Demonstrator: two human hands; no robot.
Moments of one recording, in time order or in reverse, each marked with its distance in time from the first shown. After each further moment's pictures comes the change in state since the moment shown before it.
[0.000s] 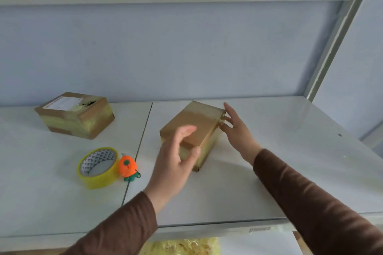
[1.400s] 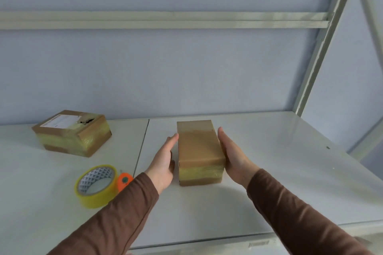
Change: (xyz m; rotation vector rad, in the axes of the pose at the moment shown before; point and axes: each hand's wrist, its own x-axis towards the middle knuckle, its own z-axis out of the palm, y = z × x) left_hand 0.061 -0.022 0.004 -0.875 0.077 -0.860; right_hand -0.030 -0.025 0.009 0.553 -0.145 0.356
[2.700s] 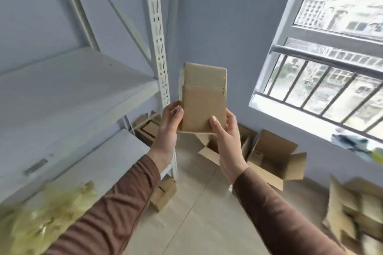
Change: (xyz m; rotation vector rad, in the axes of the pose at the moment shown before) left_hand -0.243 -0.316 0.304 0.371 -0.859 0.073; right_hand -0.442 0.128 -0.268 0.080 1.107 -0.511
